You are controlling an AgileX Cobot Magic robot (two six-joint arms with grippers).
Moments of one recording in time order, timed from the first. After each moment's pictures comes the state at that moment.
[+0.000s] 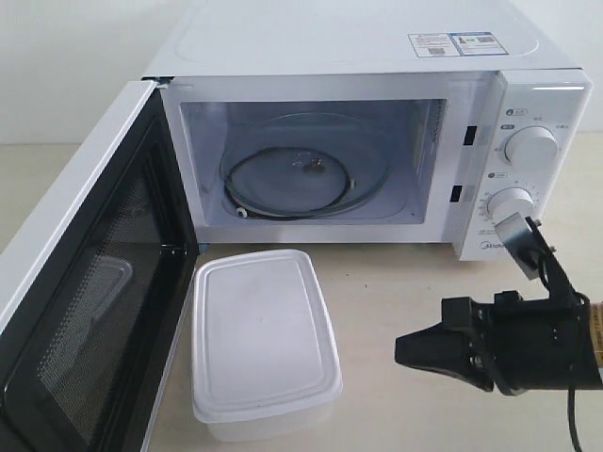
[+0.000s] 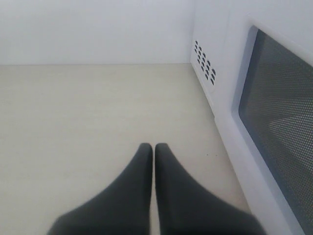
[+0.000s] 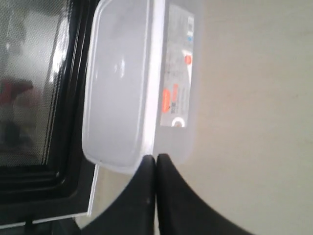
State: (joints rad) left arm -0.06 0.00 0.00 -0.07 0.31 0.05; right arm 0.02 1.62 -0.36 -1.33 -0.92 1.61
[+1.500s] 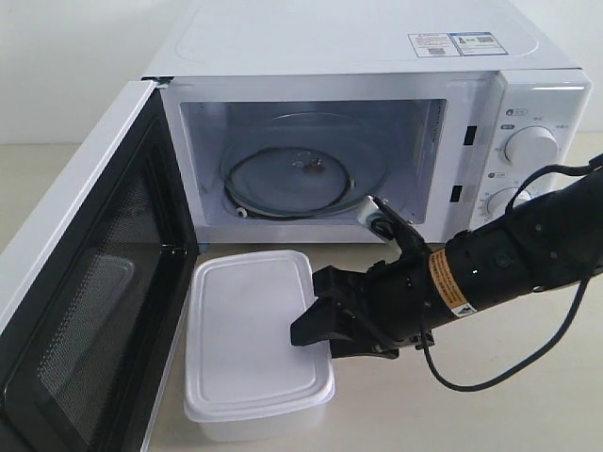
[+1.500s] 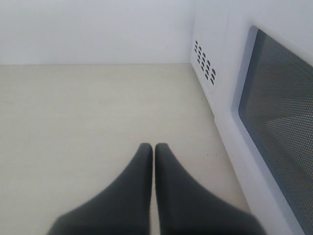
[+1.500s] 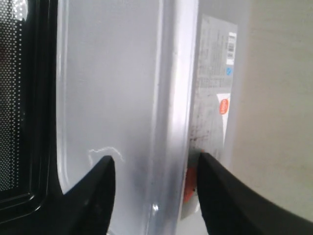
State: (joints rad) left arm -0.06 0.00 0.00 -0.07 0.31 0.05; right arm 0.29 1.90 -0.81 -1.58 -0.78 2.02
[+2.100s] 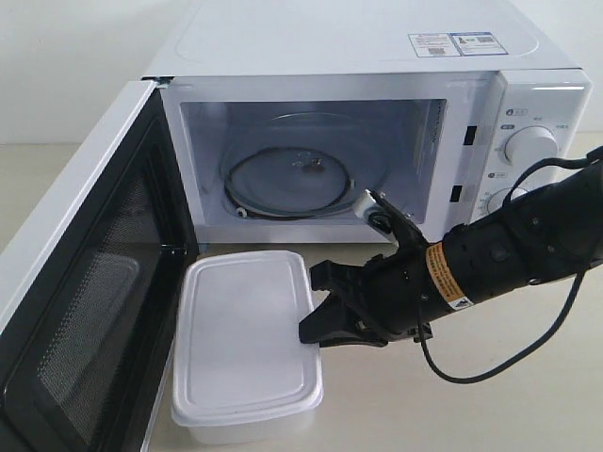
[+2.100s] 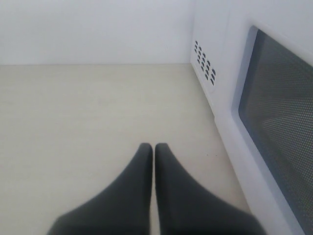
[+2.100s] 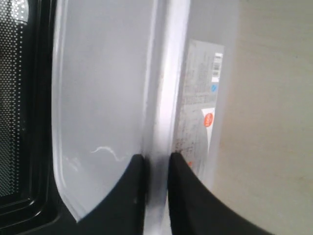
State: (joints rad) left arm -0.06 0.00 0.00 -0.07 0.31 0.05; right arm 0.29 1.90 -0.83 -1.61 -0.77 2.04
